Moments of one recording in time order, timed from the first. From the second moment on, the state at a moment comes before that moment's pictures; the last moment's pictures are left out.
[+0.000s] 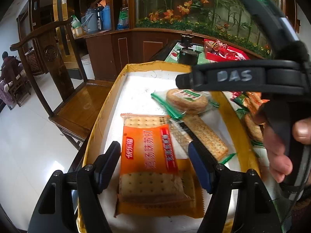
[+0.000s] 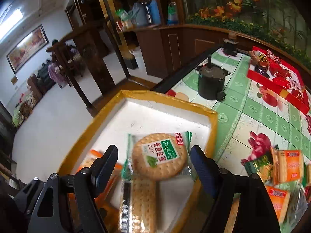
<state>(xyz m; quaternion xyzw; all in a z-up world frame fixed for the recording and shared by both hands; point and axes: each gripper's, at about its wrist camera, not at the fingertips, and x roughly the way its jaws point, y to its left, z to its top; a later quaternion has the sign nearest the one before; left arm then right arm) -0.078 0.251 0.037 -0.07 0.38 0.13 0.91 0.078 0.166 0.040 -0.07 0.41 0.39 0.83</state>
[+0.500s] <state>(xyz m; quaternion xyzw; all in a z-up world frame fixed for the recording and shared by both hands) -0.089 0.158 0.057 -0.02 0.37 0.08 0.93 0.043 0.026 0.051 -0.03 0.38 0.37 0.85</state>
